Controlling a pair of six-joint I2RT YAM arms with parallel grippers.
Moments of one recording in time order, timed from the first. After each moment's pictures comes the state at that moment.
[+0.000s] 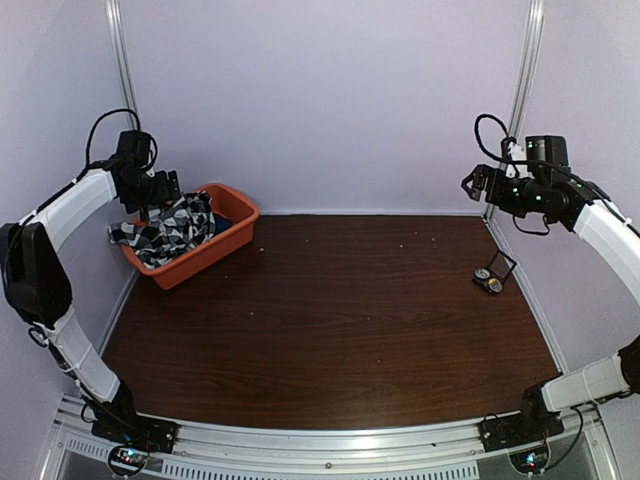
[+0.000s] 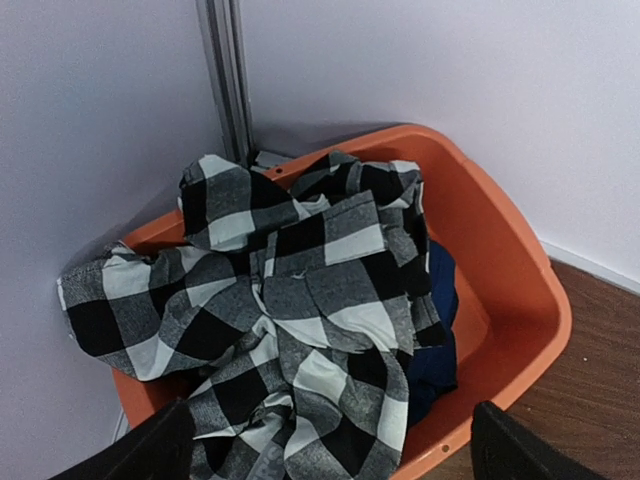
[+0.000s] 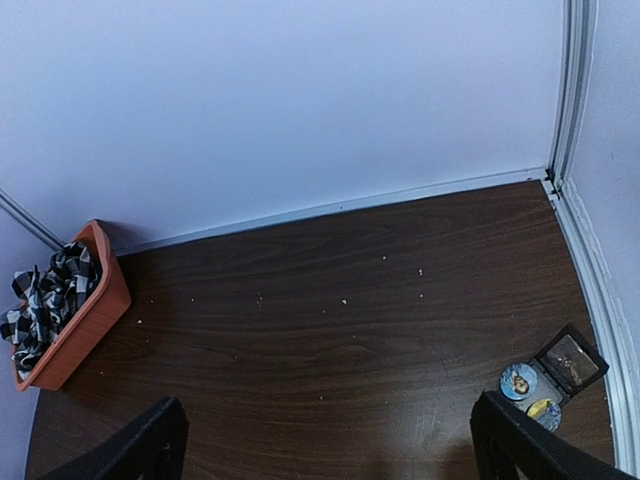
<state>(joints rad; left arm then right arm) -0.07 1.65 1.58 -0.61 -0.20 -0.31 0.17 1.25 1.33 -0.52 -0.06 0.35</state>
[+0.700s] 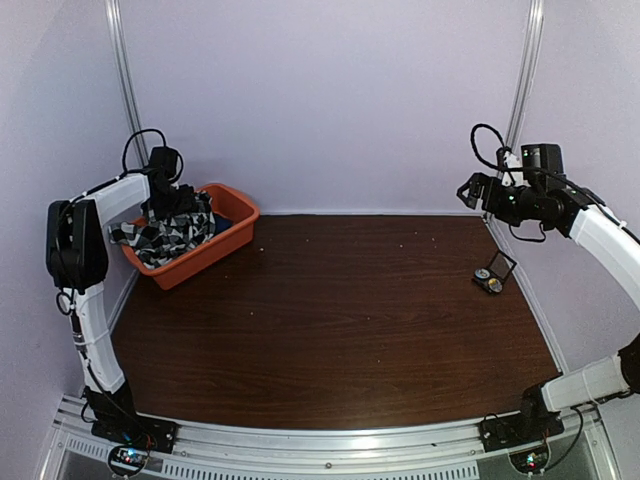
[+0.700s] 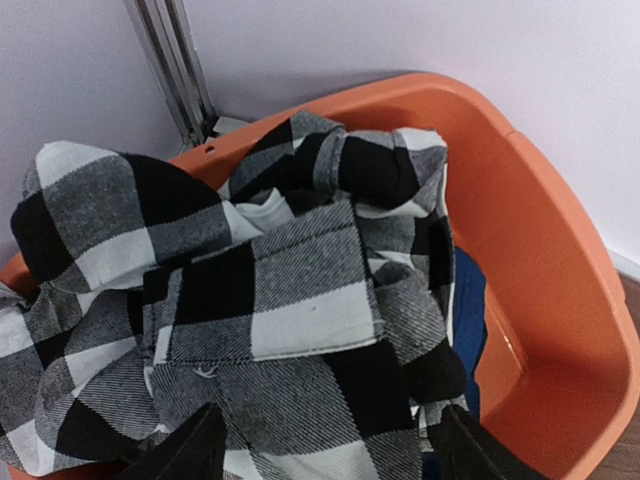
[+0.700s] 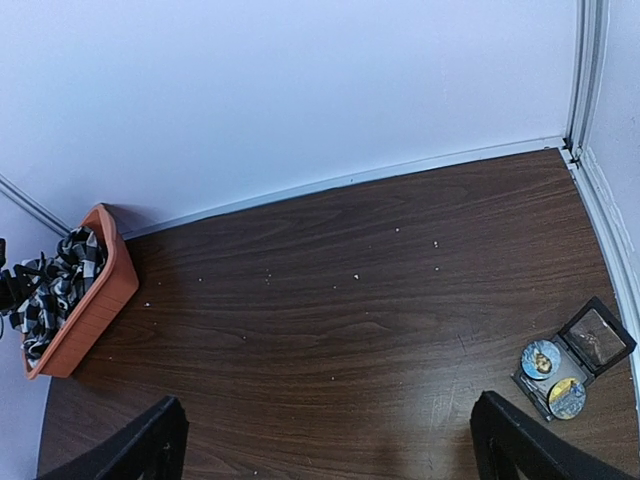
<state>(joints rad) -0.07 2.03 1.78 -0.54 -0.18 -0.32 0.17 1.25 1.25 -0.50 -0.12 0.39</state>
